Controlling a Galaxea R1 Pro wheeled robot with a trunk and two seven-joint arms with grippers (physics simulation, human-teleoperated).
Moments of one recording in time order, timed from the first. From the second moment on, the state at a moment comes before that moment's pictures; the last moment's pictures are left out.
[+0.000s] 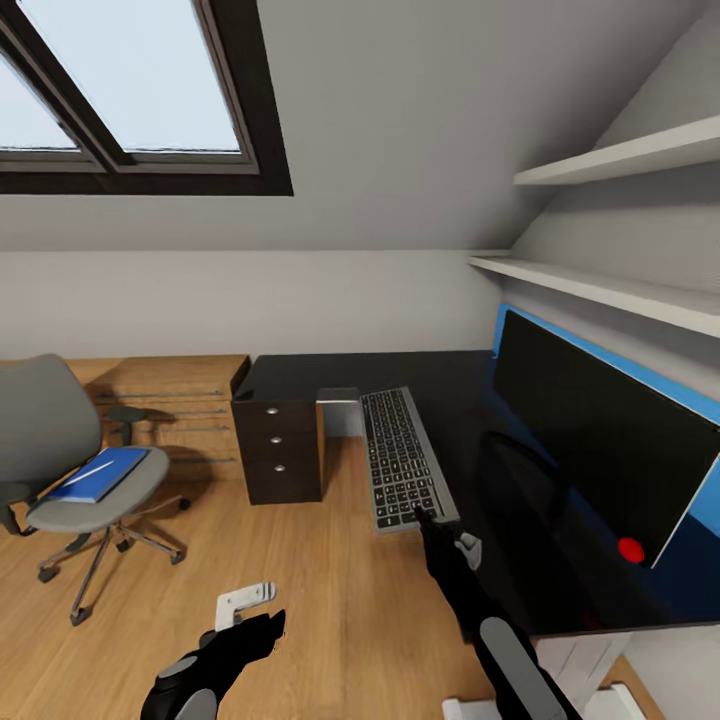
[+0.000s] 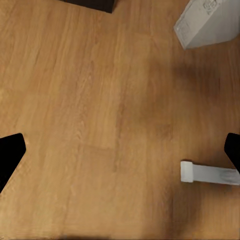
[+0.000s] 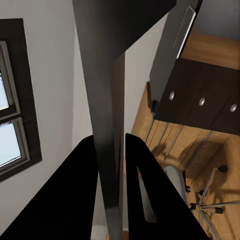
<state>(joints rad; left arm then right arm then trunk) -0.09 0.19 -0.46 -1.53 0.81 0.47 0.64 -0.27 0.02 0.22 -1.08 -1.38 0.07 0.34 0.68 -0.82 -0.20</state>
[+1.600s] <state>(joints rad) -0.09 0.18 -0.47 -1.53 0.81 0.45 0.79 -0.28 -0.06 0.09 -0.96 -1.51 0.24 0.32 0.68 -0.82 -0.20</state>
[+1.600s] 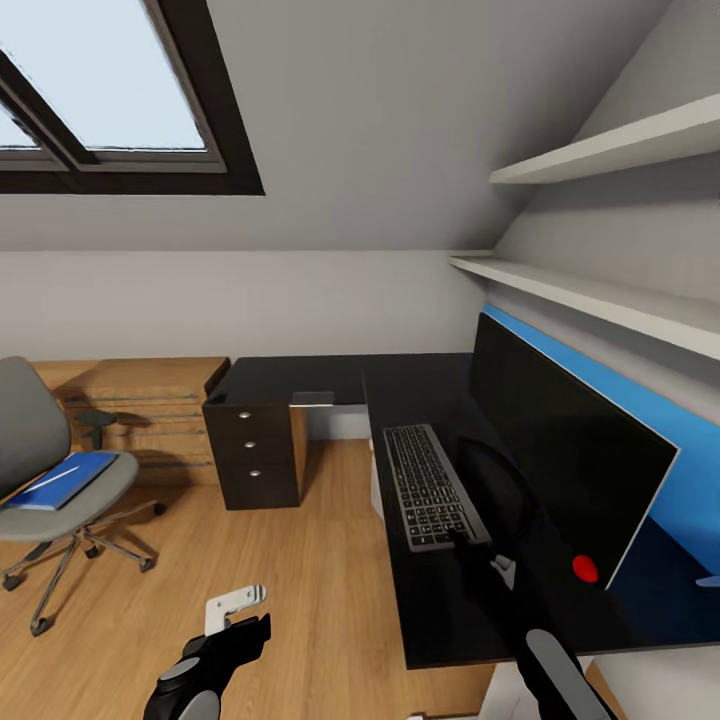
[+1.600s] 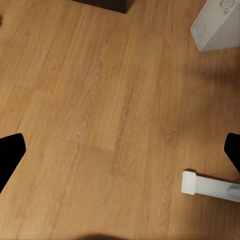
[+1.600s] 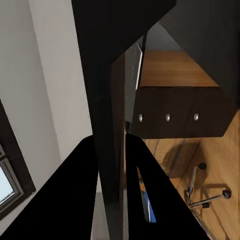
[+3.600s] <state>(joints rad) -0.09 0.18 -0.48 -1.53 0.82 0.45 0.78 -0.28 -0.05 0.02 -0.96 -1.51 0.24 0.24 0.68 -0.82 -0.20</state>
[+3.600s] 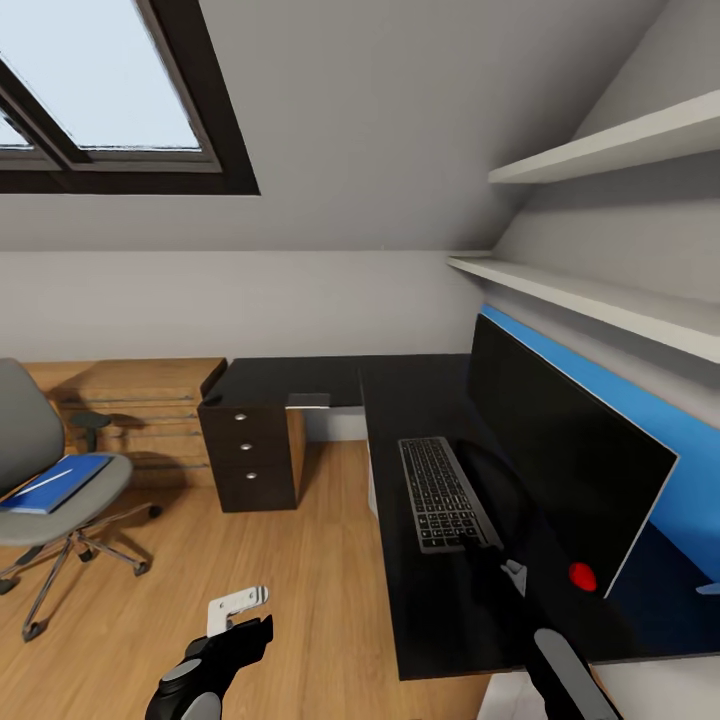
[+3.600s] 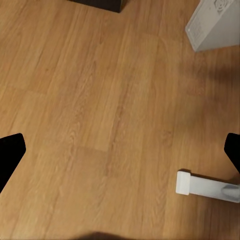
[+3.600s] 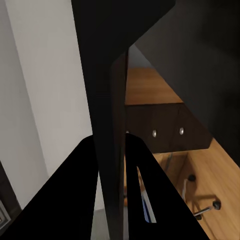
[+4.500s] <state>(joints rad) -0.09 0.18 -0.48 -1.53 0.82 0.45 0.78 -0.28 -0.05 0.02 -0.96 -1.51 0.24 0.24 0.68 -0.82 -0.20</state>
